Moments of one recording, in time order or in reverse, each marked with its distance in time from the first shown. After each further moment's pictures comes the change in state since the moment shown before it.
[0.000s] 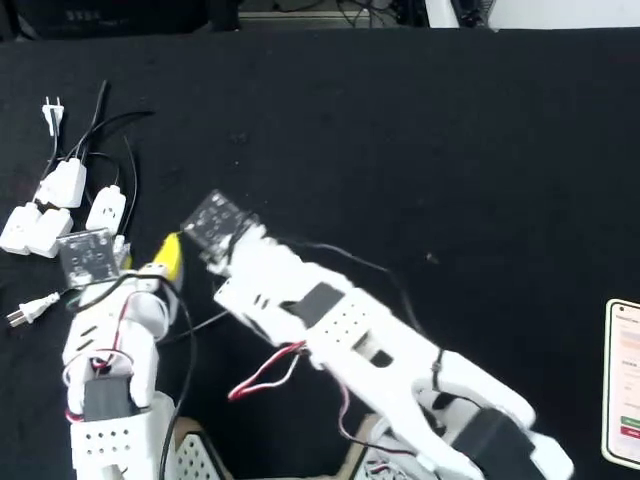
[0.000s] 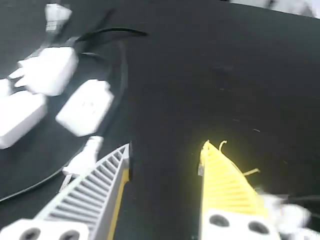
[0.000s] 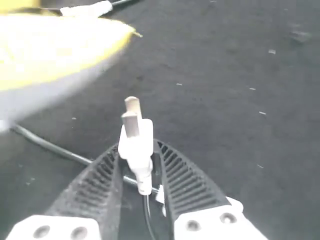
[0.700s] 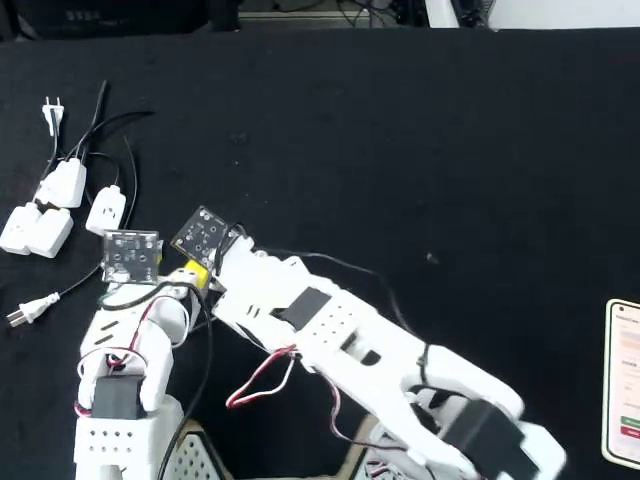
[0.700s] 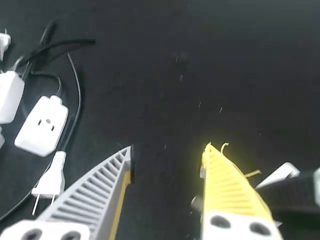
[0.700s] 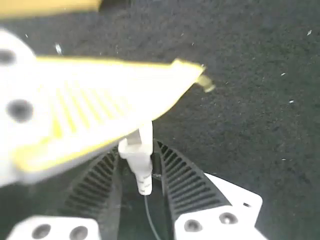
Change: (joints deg) left arm 7.4 0.0 0.8 0.1 -6.6; right arm -1.7 -0.1 0.0 2.8 -0.1
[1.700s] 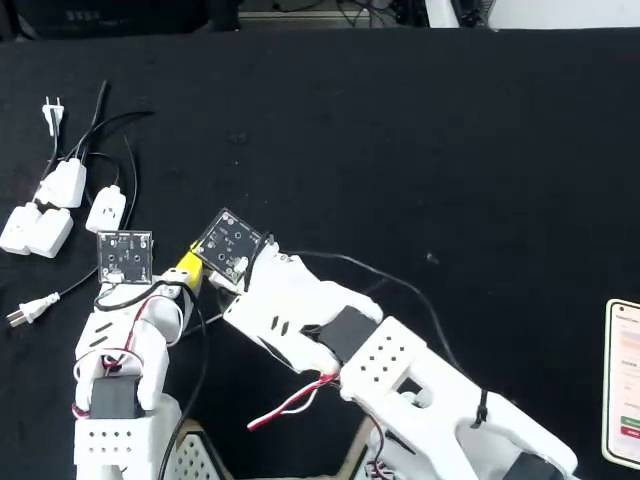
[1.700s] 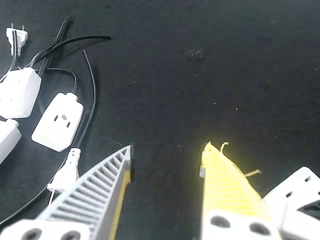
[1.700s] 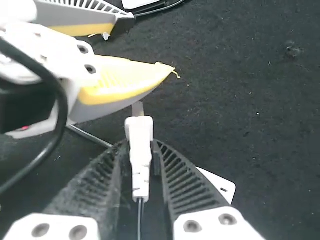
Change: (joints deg) left arm -2.6 -0.5 0.2 -0.1 -0.7; right arm 0.0 -20.0 4.4 8.6 -0.2
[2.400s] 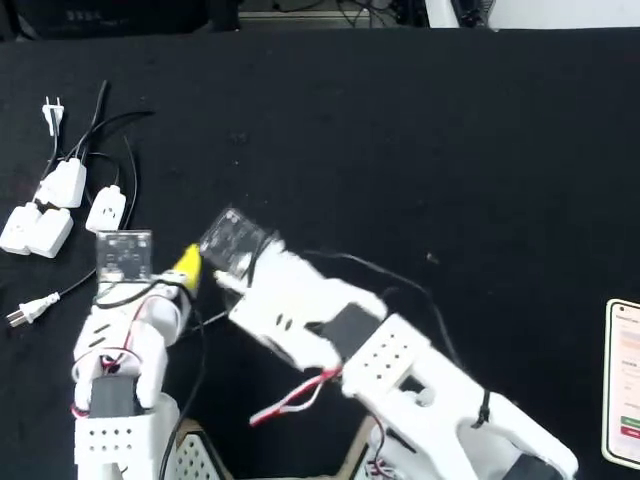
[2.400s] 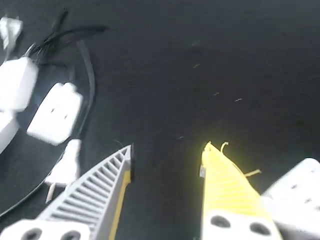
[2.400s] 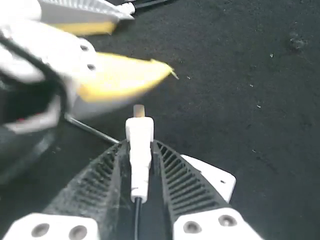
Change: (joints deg) left arm -3.2 0.5 1.0 0.0 -0.5; right arm 2.8 -0.1 -1.7 5.9 0.0
